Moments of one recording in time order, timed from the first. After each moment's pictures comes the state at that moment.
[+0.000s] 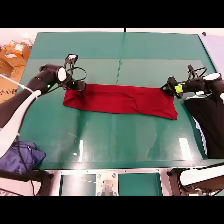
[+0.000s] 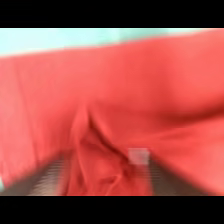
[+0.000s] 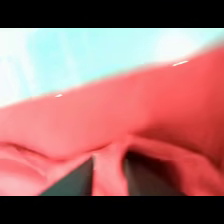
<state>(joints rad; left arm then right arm) -0.28 -1.62 1.37 1.54 -0.83 -1.63 -0.31 -1.67 1.27 -0.77 1.04 1.38</state>
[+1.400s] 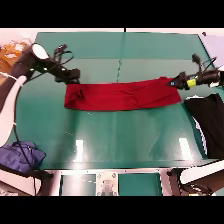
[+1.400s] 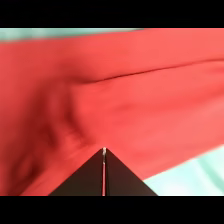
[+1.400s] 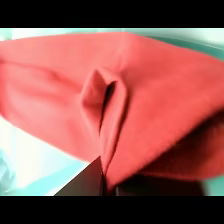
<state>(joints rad) -0.14 -1.68 1.60 1.09 -1.18 -1.49 -0.41 -1.72 1.53 -0.71 1.48 1.10</state>
